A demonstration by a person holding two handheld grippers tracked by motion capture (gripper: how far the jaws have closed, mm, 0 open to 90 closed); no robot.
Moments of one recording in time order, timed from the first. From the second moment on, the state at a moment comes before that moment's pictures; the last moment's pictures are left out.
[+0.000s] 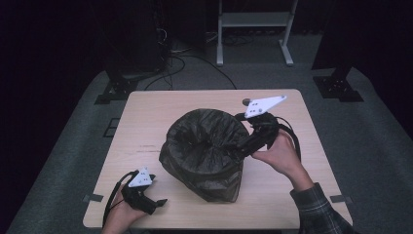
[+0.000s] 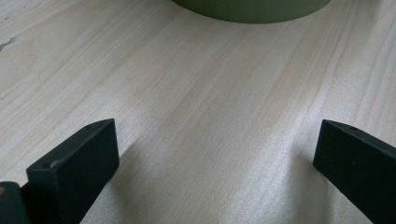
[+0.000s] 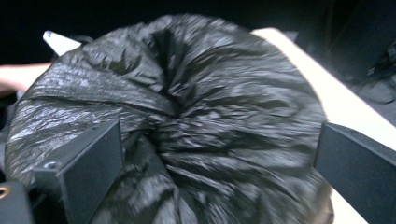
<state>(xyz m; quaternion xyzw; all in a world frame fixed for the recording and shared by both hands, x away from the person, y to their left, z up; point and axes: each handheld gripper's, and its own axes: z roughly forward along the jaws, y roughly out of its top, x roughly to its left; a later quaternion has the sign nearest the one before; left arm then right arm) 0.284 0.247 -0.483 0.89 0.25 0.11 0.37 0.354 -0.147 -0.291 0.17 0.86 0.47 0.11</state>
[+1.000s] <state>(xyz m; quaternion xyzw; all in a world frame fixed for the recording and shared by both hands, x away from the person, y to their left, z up) 0.284 0.247 -0.483 0.89 0.25 0.11 0.37 0.380 -0.059 -0.319 0.13 0.97 0.19 0.01</state>
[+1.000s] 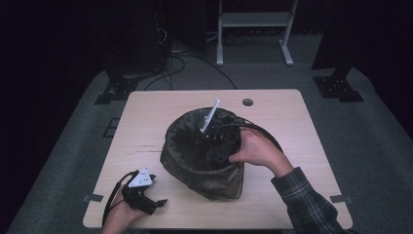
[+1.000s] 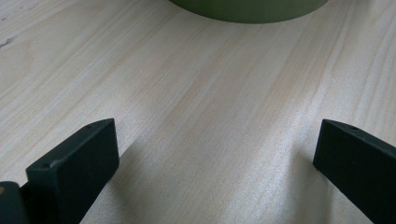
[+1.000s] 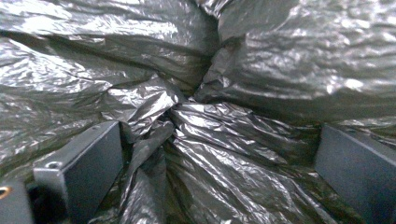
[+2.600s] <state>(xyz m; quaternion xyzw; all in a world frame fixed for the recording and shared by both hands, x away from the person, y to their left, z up) 0.284 0.246 -0.483 0.89 0.25 0.11 0.37 0.397 0.015 -0.320 0.12 0.96 0.24 0.01</state>
